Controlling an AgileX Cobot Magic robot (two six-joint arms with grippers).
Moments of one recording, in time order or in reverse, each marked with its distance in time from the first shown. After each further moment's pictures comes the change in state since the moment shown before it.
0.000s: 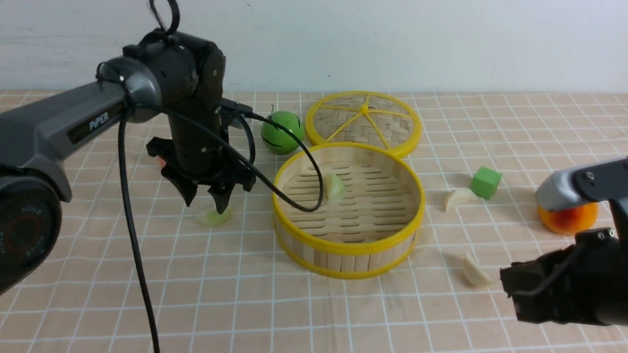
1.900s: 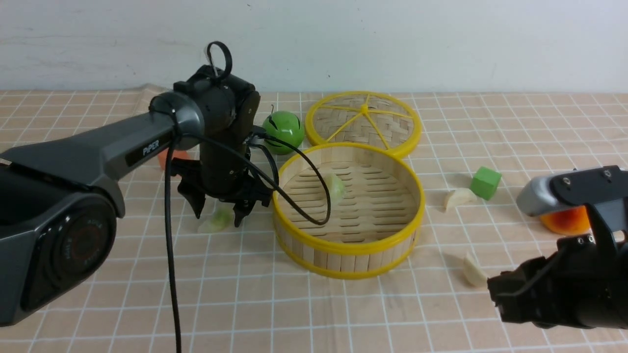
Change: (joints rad) right arm 0.000 0.063 -0.001 0.038 -0.006 0.000; left arm -0.049 0.123 -0.066 0.111 -0.027 -0.221
